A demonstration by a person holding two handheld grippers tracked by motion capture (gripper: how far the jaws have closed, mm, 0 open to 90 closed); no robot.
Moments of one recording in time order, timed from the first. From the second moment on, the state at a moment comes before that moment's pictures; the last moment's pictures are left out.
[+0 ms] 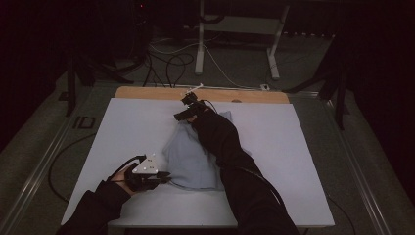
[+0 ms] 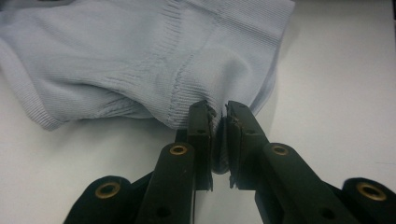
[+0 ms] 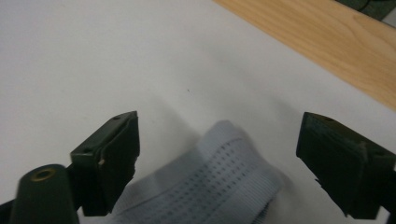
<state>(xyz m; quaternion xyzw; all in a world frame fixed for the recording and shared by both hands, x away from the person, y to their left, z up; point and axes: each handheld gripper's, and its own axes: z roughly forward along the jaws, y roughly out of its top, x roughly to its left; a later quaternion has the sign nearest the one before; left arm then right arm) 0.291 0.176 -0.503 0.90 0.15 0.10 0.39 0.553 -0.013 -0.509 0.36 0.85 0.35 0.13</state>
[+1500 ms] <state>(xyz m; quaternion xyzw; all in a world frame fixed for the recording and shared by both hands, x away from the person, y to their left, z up) 0.287 0.173 -0.494 0.90 0.14 0.09 0.39 0.542 0.003 -0.491 0.29 0.89 0.30 0.15</state>
